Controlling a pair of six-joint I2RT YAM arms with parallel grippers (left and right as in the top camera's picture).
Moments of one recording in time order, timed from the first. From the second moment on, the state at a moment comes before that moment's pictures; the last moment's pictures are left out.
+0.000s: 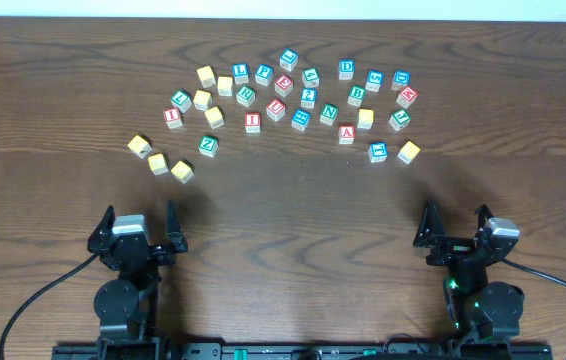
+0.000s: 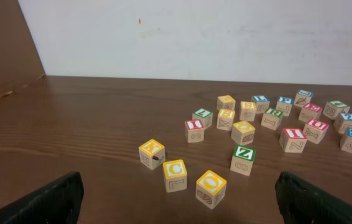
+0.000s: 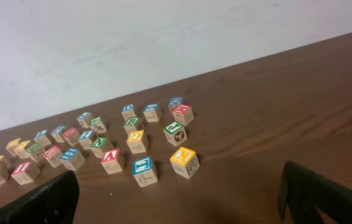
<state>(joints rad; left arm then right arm) 0.03 0.01 0.02 -0.11 -0.06 -0.01 0.03 0.01 0.01 -0.07 0.02 0.28</state>
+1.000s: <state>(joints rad) 0.03 0.01 0.02 -0.11 -0.06 0.07 0.03 0.01 0.01 -0.07 0.02 0.28</state>
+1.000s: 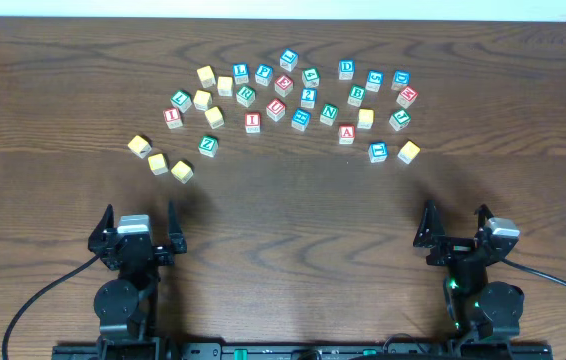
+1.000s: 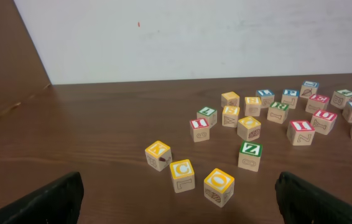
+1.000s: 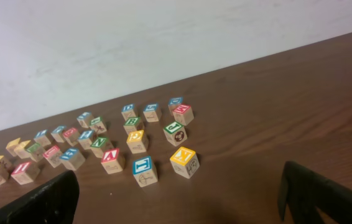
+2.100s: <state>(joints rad) 0.03 0.46 0.44 -0.22 0.10 -0.15 0.03 0.07 0.17 -0.16 -0.16 0.31</state>
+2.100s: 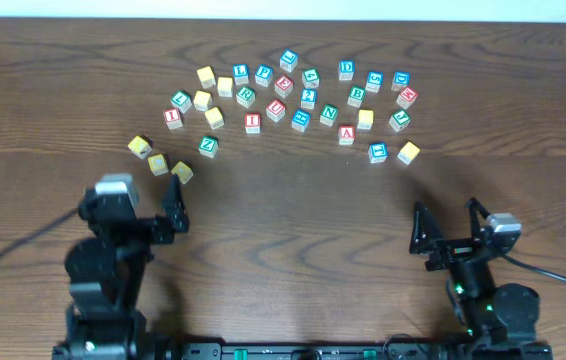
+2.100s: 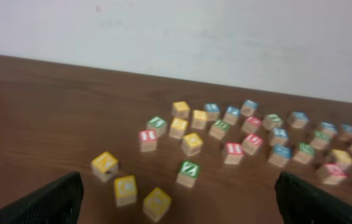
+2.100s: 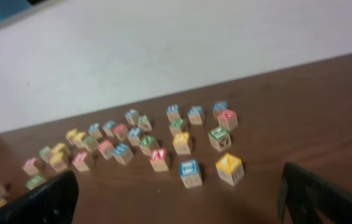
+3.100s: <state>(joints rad) 0.03 1.39 1.57 -1.03 0.19 -0.11 0.03 1.25 1.48 -0.96 -0.33 0.12</state>
